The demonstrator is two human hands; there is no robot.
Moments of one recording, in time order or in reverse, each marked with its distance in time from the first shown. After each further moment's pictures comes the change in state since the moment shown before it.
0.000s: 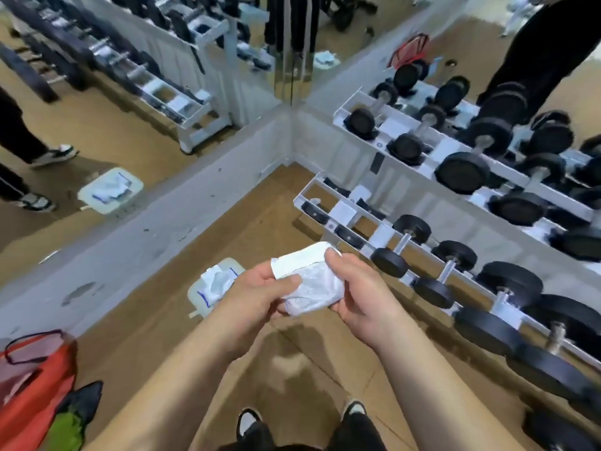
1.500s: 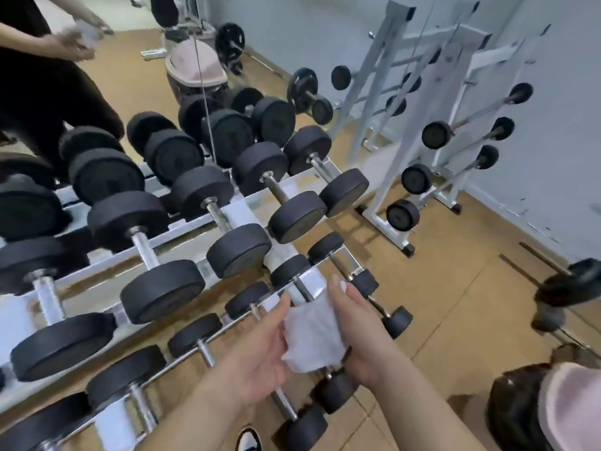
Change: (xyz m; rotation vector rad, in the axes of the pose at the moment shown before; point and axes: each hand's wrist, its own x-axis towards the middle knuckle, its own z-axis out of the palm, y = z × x) left_hand 0.034 -0.393 1.097 0.461 -0.997 -0.937; right_hand -0.492 -0.134 -0.968 0.759 1.049 -0.415
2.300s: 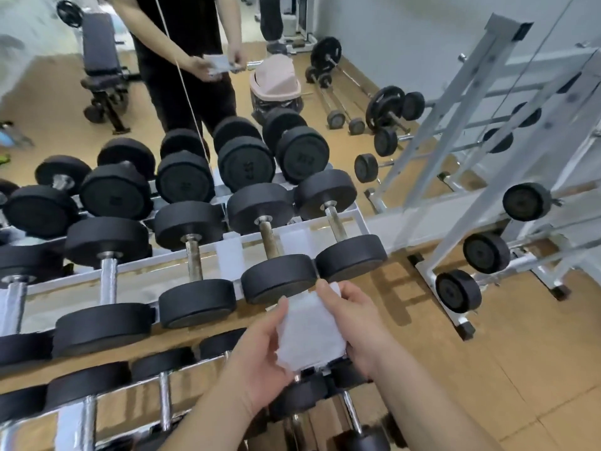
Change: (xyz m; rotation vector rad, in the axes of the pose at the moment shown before) left_hand 0.221 0.094 0.158 -0.389 0.355 0.344; right_hand 0.238 -0.206 -0.108 -0.443 -0.247 -0.033
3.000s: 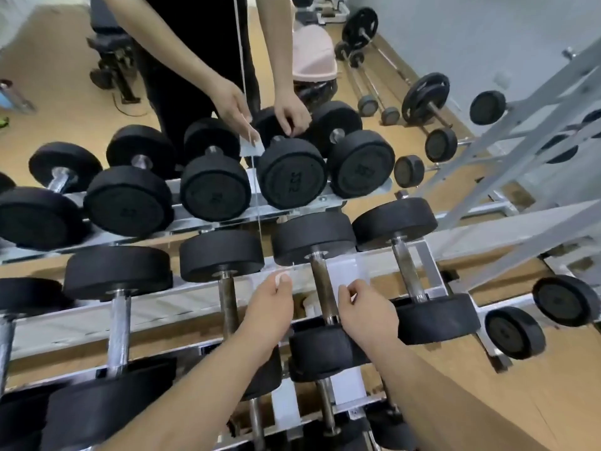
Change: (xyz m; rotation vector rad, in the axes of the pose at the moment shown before) left_hand 0.158 0.201 -0.051 0.839 0.339 0.353; right_hand 0.217 -0.033 0.115 -1.066 0.322 -0.158
